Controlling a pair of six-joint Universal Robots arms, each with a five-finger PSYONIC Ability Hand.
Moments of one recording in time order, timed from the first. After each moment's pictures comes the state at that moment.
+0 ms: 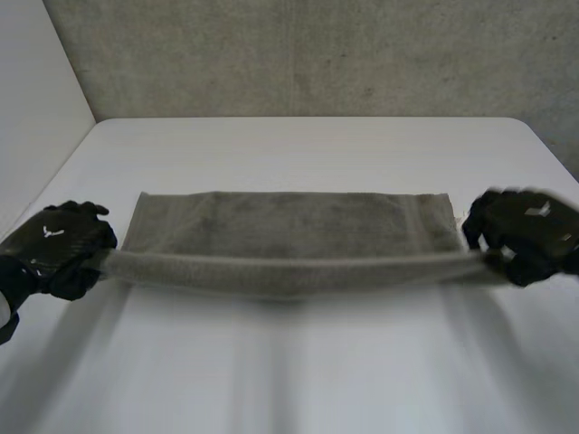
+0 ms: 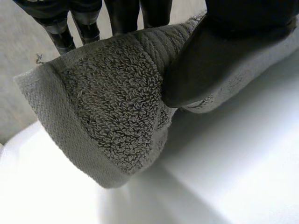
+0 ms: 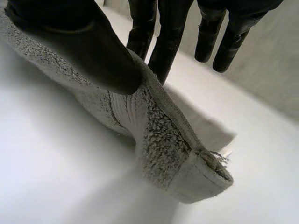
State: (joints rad) left arm 4.96 -1.44 -2.06 3.06 -0.87 3.69; right arm 1.43 -1.65 1.79 0.38 0.87 2.58; left_hand 1.30 1.34 0.23 0.23 1.15; right_hand 1.33 1.33 0.22 0.25 1.17
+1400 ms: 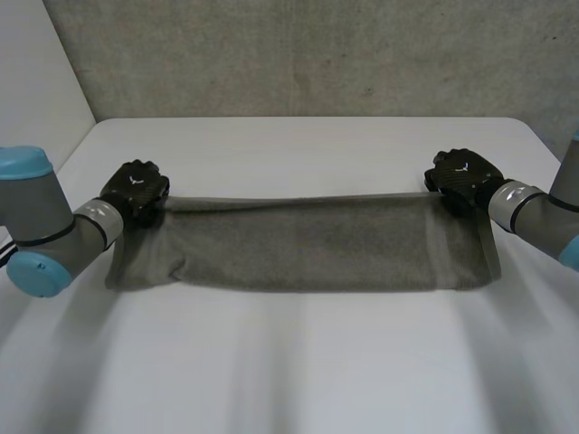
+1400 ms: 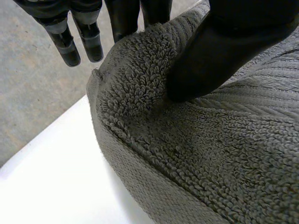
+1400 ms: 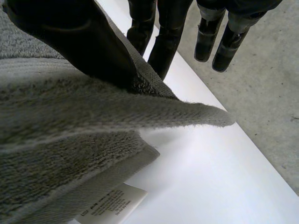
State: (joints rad) left arm 4.60 -2.38 -1.18 3.28 -1.23 3.63; right arm 1.65 -0.67 0.91 0.11 1.06 2.46; left_hand 1.30 1.35 0.23 0.23 1.16; right_hand 1.33 1.34 0.22 0.25 1.18
